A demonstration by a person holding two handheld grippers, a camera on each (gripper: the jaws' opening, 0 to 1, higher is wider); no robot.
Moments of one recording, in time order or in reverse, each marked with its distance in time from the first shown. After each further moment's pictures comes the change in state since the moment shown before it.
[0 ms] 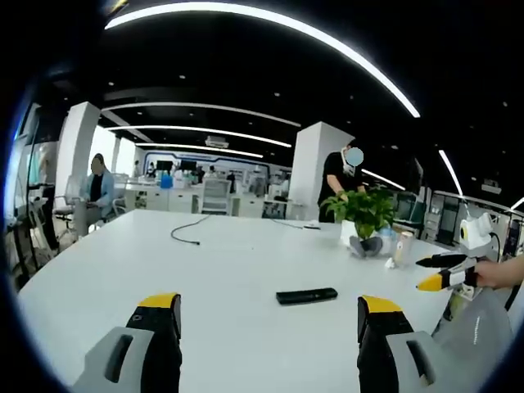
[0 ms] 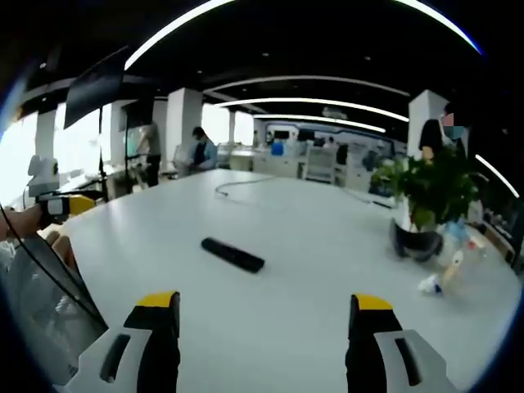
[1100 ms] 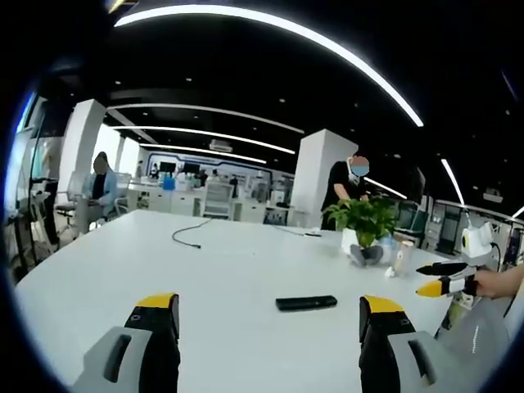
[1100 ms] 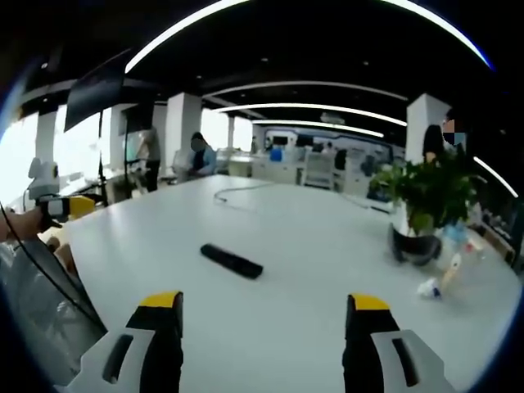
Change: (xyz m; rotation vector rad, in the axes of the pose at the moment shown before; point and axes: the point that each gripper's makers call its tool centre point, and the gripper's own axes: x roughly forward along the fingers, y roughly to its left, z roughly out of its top) left arm 0.000 0.001 0.005 -0.031 -0.032 0.009; right arm -0.002 -0.002 0.007 0.006 -0.039 -0.004
